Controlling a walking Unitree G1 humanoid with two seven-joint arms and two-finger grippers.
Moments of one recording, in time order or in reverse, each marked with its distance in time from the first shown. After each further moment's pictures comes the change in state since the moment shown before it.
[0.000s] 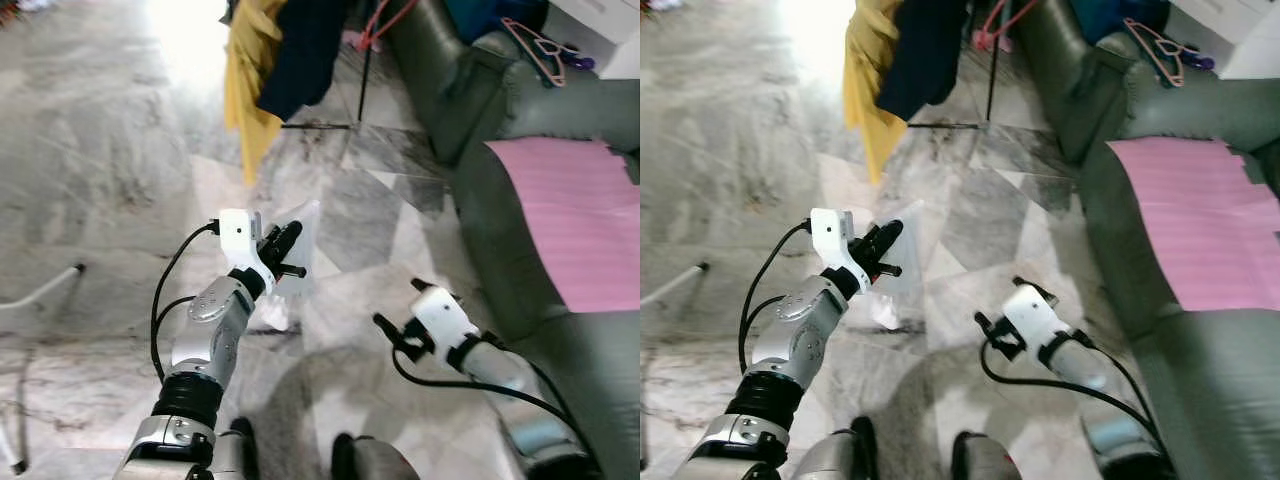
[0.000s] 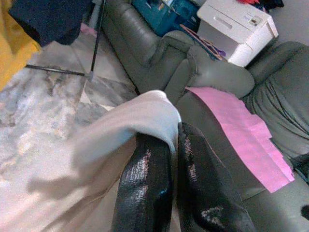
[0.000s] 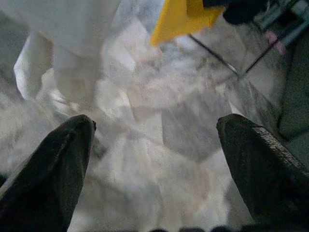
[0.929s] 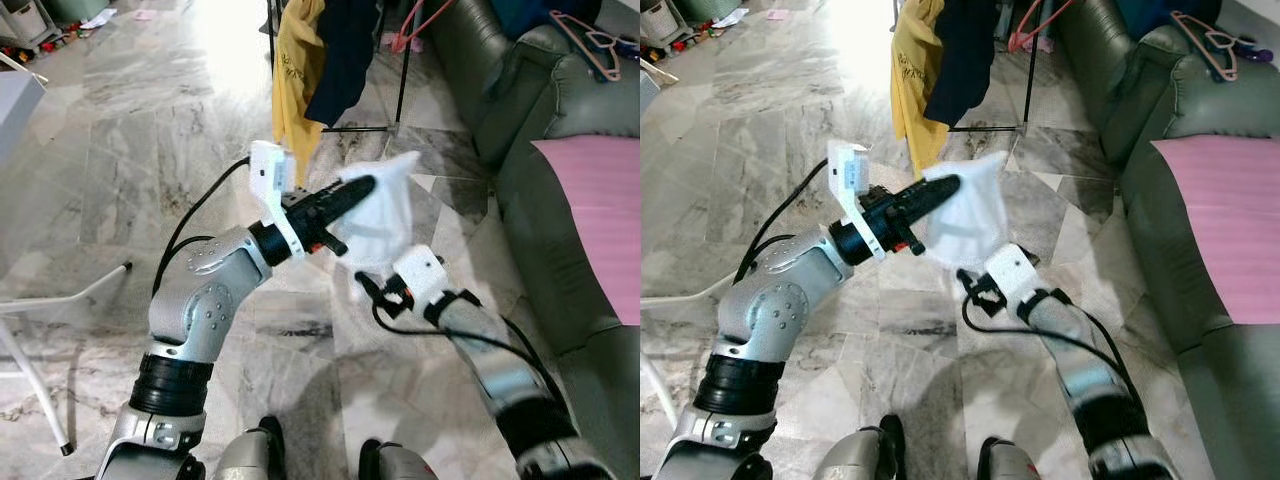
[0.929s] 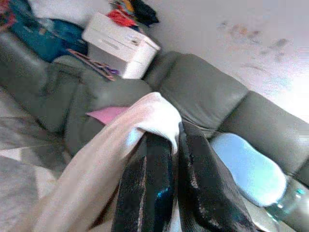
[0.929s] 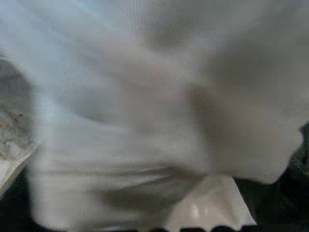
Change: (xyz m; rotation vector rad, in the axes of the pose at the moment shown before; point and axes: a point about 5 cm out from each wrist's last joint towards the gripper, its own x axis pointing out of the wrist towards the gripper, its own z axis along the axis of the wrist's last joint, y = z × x) left arm -0.005 -0.075 0.084 -0.052 -0.040 -0.564; right arm 0.041 -0.021 0.029 -0.016 -0.076 -0.019
